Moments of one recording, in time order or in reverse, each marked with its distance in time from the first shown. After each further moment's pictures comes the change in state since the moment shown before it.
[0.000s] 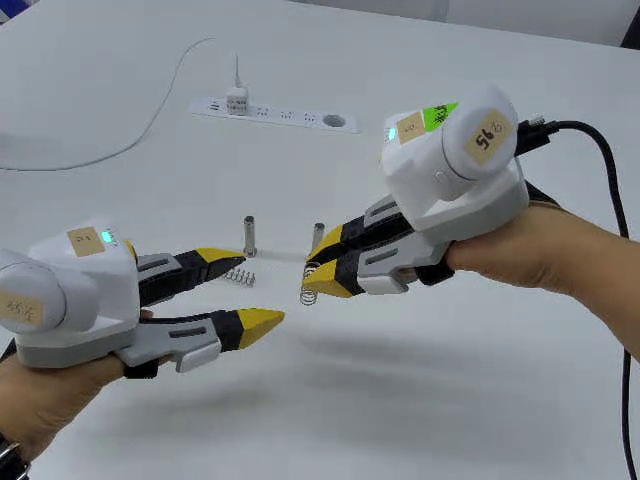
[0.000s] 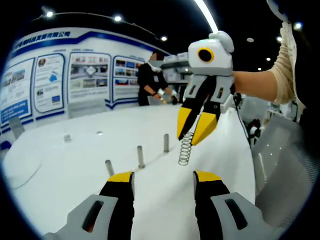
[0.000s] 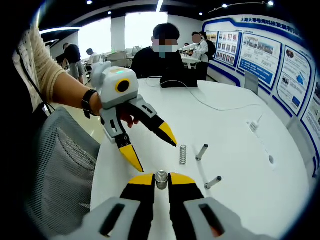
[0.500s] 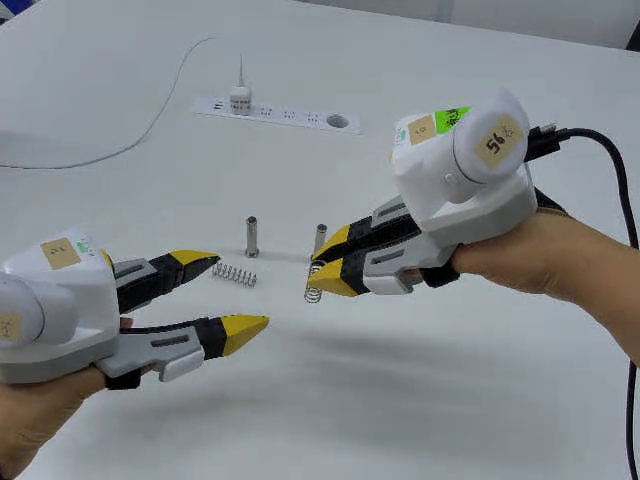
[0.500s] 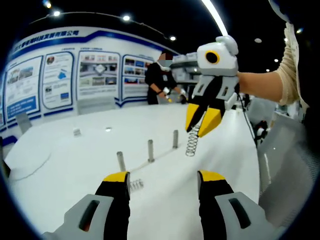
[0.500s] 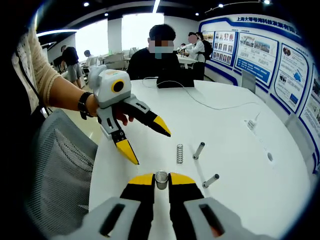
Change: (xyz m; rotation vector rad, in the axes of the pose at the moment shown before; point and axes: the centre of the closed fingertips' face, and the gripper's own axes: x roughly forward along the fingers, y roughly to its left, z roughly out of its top) left arm -0.012 0.013 -0.008 -0.026 0.004 0.070; right arm 0.000 -0.007 -0.002 0.020 -0.008 -0.016
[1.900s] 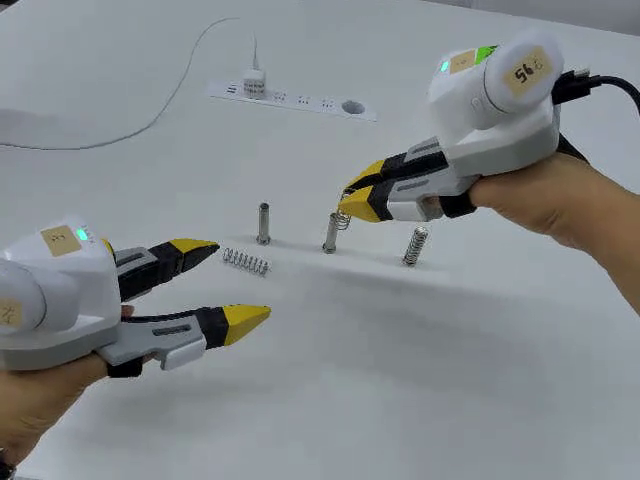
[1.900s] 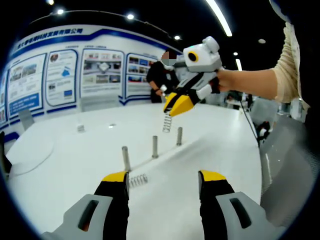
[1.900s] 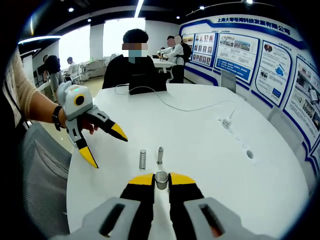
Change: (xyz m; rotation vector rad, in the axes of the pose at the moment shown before) left arm -0.004 0.006 -0.006 -0.018 0.008 0.023; right arm -0.008 -0.079 0.005 0.076 -0.045 -0.158
